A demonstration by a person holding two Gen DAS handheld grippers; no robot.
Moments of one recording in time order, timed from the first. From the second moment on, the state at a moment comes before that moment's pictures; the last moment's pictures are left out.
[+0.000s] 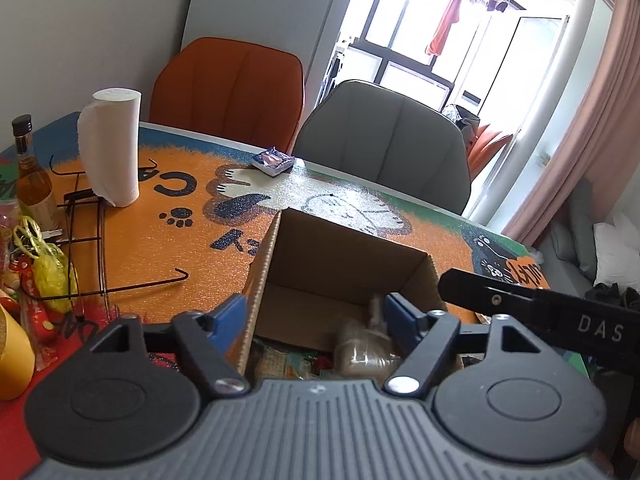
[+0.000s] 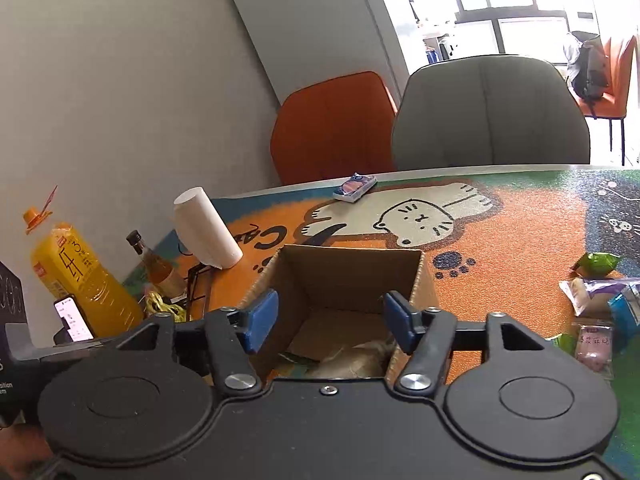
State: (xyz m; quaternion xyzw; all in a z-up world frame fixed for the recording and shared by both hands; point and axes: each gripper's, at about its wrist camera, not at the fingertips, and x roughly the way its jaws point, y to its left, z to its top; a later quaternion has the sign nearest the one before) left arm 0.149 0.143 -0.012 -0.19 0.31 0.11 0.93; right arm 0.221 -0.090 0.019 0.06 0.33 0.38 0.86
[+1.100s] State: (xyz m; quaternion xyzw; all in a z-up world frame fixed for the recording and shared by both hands) left arm 0.180 0.042 -0.021 -0.18 0.33 0.03 0.93; right arm 0.227 -0.256 -0.004 0.11 0.34 0.24 0.90
